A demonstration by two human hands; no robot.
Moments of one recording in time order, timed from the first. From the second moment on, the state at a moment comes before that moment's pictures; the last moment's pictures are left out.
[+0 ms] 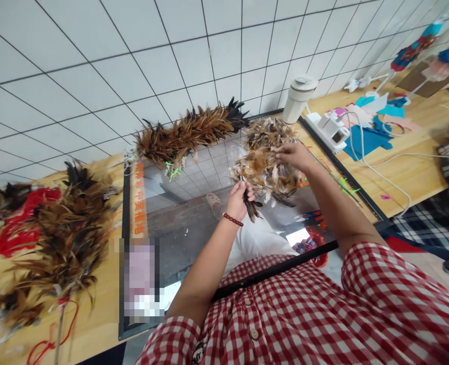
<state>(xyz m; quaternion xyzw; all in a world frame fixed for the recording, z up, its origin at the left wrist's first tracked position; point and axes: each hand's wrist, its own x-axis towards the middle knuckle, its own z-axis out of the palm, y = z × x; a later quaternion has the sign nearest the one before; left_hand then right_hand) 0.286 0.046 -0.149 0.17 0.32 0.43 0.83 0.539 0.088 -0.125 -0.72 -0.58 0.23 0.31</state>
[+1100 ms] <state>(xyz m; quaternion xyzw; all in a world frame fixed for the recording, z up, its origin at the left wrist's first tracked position) 0.170 0.098 -0.145 0.01 0.26 0.64 0.72 0.255 0.208 -0.135 -0.52 -0.85 0.05 0.08</state>
